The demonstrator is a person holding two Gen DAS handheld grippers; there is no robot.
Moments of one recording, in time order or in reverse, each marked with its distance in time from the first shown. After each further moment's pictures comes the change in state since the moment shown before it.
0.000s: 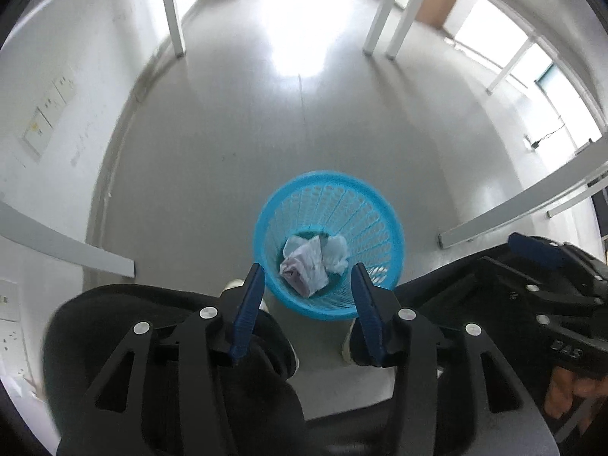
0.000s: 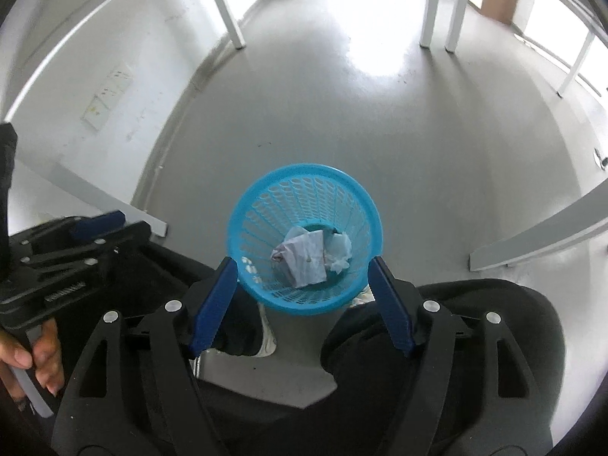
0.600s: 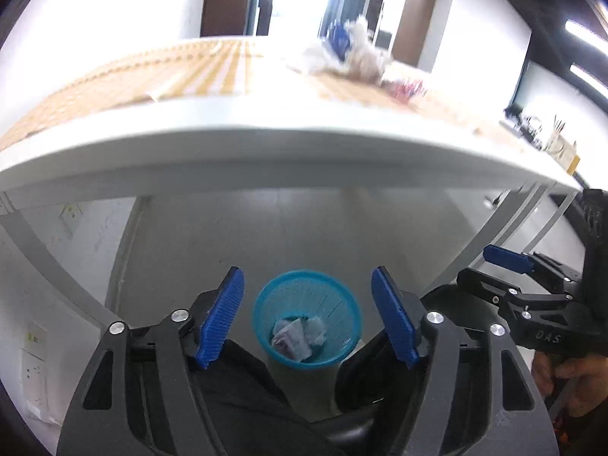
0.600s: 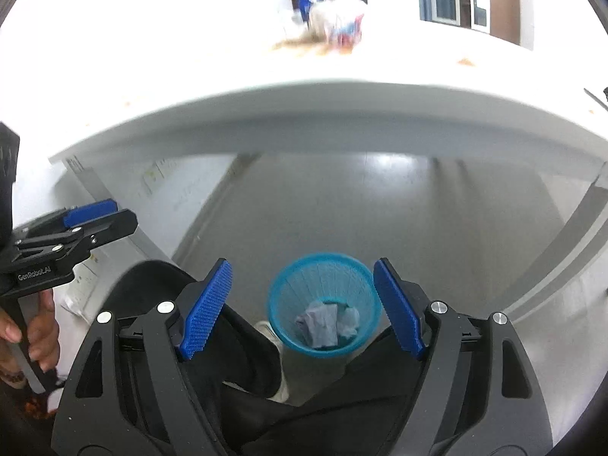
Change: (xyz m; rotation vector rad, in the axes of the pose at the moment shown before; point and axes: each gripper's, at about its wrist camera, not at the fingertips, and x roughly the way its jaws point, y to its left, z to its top) left arm -0.174 -0.010 -0.034 0.069 -0.399 -0.071; right arm -0.170 0.028 -0.022 -0.067 -0.380 0.051
